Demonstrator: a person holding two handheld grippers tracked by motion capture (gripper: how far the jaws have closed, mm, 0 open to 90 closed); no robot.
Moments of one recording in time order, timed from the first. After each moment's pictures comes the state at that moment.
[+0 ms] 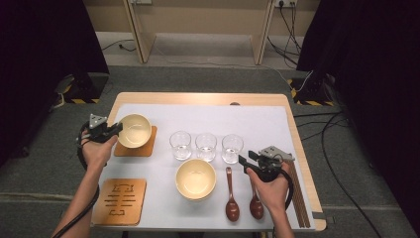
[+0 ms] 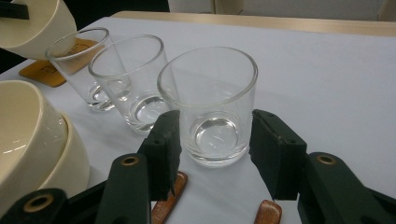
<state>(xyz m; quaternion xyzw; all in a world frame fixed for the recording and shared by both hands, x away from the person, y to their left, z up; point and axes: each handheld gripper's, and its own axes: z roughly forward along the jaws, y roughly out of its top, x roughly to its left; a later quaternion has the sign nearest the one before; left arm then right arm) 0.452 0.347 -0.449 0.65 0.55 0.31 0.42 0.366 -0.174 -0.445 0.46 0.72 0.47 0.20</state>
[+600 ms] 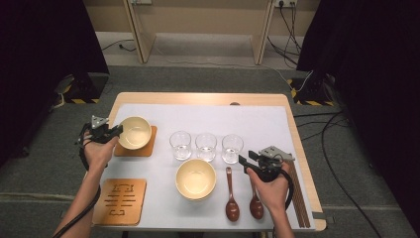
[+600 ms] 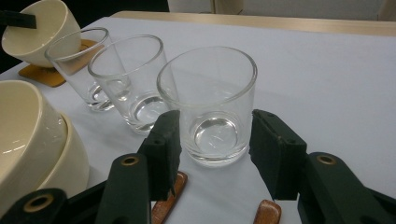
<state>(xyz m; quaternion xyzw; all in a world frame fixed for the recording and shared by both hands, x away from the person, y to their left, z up) 0.458 0.350 -0.460 0.65 0.57 0.30 0.40 0.366 -0.175 -0.445 0.46 0.72 0.47 0.20</state>
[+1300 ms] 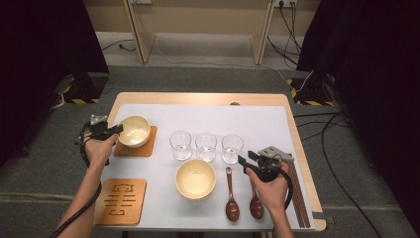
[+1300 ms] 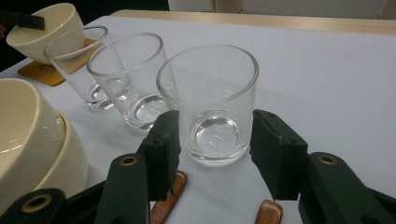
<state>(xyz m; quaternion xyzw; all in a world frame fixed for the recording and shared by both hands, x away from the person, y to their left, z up) 0.476 0.358 -0.470 0.63 0.60 0.28 0.41 0.367 -0.174 -0.447 0.46 0.72 0.47 0.20</state>
